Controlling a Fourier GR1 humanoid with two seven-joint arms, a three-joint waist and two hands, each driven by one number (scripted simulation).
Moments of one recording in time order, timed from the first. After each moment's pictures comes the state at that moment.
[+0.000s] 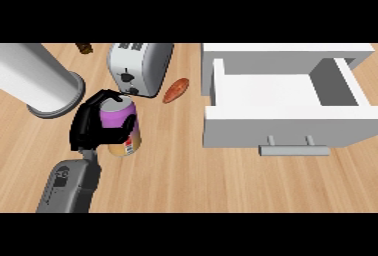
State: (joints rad) left arm -0.31 0.04 0.14 -1.28 0.04 0.00 -0.15; right arm 0.31 -0.02 -0.28 -2.19 -0.13 0.22 0.08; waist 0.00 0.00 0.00
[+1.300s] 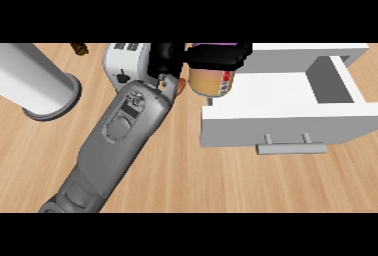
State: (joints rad) left arm -1.00 0.00 -0.19 -1.17 0.03 0.44 0.28; right arm 0.30 -0.02 -0.30 -2.19 -0.13 0.23 0.09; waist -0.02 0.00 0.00
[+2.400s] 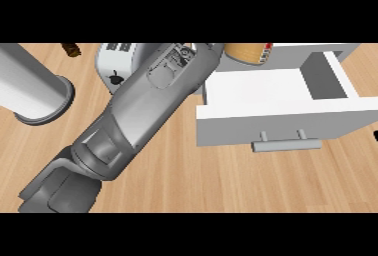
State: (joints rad) left arm -1.43 0.00 -0.30 -0.62 0.27 0.55 0.17; right arm 0.21 -0.03 -0.29 -2.16 -0.11 0.21 0.12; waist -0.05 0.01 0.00
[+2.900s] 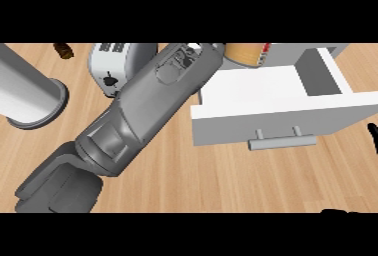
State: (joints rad) left arm -1.49 0.00 -0.40 -0.48 0.39 0.59 0.11; right arm 0.16 -0.04 -0.27 -2.14 -0.09 0.20 0.14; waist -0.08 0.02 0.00
